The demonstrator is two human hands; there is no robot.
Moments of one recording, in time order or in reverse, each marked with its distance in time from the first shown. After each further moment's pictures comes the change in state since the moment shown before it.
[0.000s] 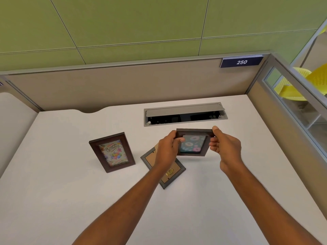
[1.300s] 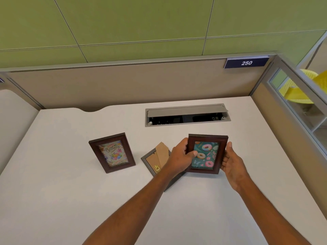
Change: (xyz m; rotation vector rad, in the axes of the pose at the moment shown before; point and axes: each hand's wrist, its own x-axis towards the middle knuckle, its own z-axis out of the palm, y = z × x) left_hand -0.010 -0.003 0.037 -0.150 -0.256 -0.259; right_hand 0.035 0.076 -0.050 0.003 -0.291 0.082
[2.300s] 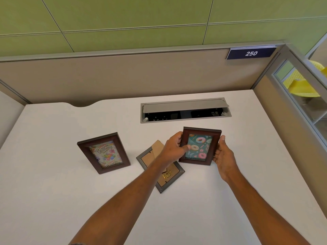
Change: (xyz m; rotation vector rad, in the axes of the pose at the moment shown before) left_hand 0.066 -0.026 -0.021 -0.059 -0.042 -0.071; right_hand 0.055 0.003 0.030 0.042 0.028 0.025
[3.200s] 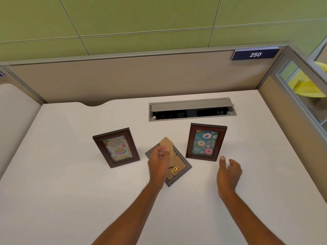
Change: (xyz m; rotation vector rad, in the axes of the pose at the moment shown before) left_hand -0.097 -0.046 -0.027 -0.242 0.593 -0.093; right_hand -0.049 0.075 0.007 -0.291 0.541 -0.100
